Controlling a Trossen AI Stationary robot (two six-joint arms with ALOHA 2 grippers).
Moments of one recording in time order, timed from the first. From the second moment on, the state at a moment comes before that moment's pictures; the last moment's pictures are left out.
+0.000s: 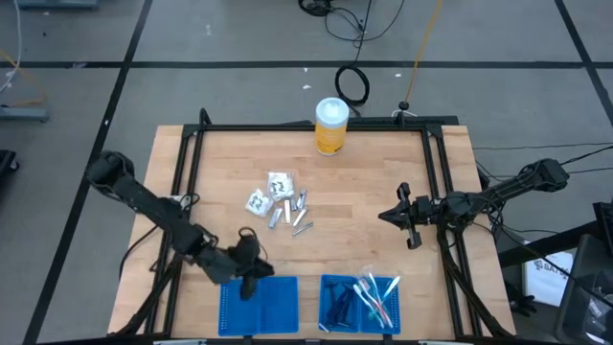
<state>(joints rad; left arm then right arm) -0.66 1.39 0.80 -0.05 -0.39 -0.95 0.32 0.50 0.02 0.62 0.23 0.07</state>
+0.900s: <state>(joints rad) -0.60 1.80 1.33 -0.68 -0.04 -0.90 0.32 0.51 0.02 0.62 0.23 0.07</state>
